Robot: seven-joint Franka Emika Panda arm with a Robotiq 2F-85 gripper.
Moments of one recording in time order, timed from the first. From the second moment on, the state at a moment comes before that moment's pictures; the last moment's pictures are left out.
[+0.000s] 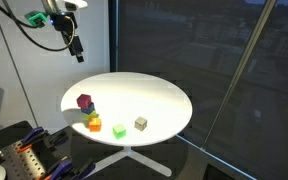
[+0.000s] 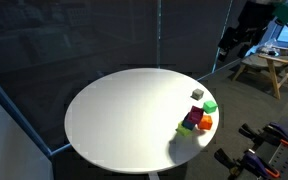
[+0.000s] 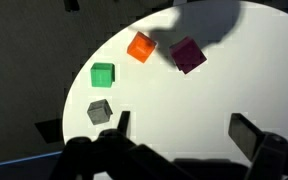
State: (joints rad) arm -0.04 -0.66 0.18 -2.66 0.09 2.18 0.32
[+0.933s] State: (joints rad) arm -0.04 -0.29 0.07 -2.38 0.04 2.19 0.27
